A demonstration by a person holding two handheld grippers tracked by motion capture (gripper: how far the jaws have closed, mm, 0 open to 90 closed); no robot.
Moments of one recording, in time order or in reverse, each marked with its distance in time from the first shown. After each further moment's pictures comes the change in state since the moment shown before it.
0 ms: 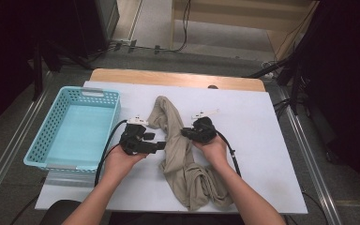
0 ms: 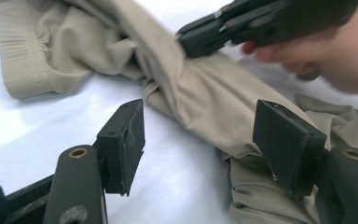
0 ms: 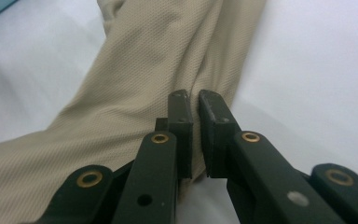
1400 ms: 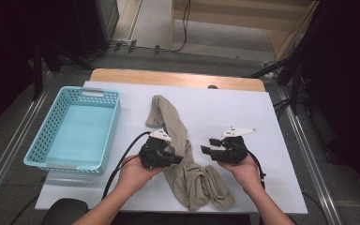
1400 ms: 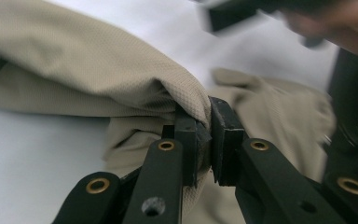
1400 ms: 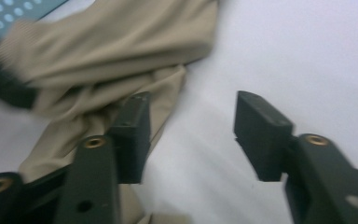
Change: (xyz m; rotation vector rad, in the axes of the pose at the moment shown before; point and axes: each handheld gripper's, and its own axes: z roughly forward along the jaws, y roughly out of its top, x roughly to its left) left arm -0.070 -0.006 0.017 0.117 -0.172 0.094; right arm 0.007 -0.058 -0.091 -0.088 -0.006 0.009
